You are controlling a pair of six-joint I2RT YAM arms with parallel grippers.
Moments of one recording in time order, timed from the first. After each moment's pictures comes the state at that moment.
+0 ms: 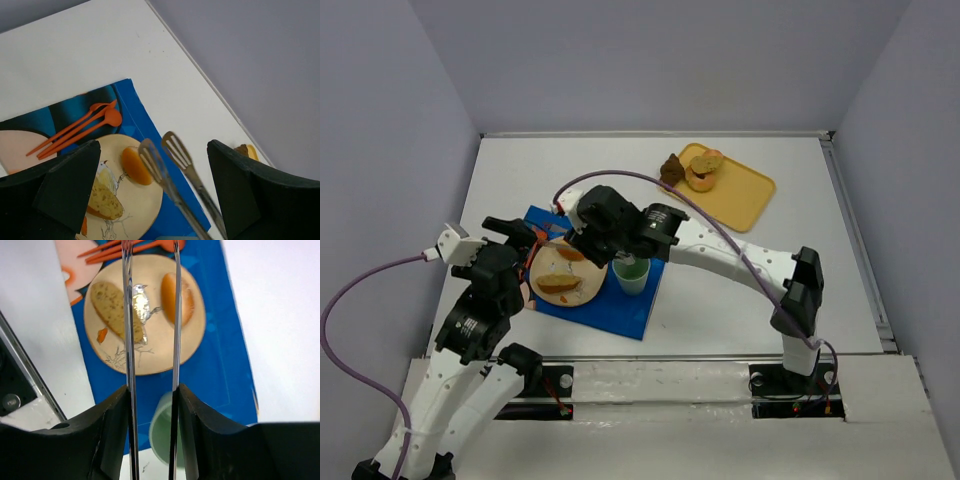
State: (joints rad) left arm -0.44 0.52 0.76 -0.59 -0.83 -0.96; right arm 1.12 1.93 1.93 -0.74 0.10 -0.04
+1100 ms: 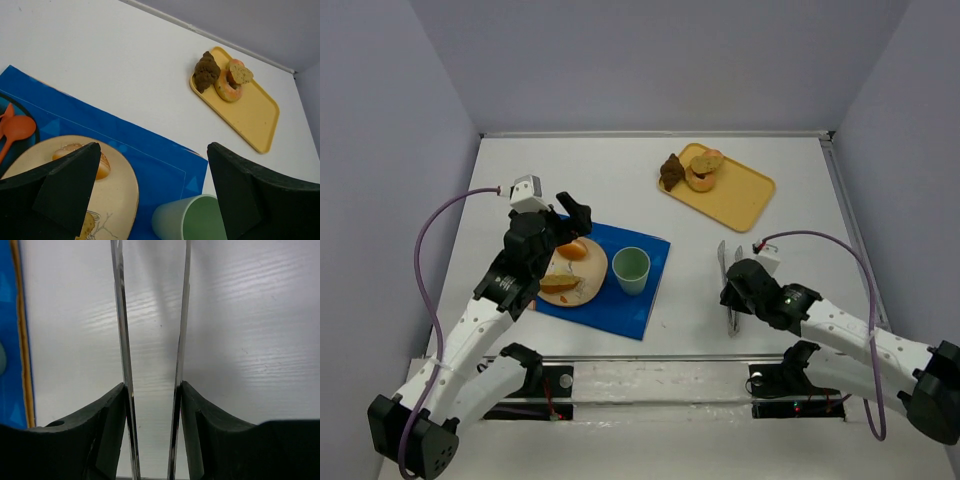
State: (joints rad) left arm -0.44 0.82 0.71 -0.14 -0.28 -0.56; right arm 0.79 0.88 0.51 -0.55 0.44 0.94
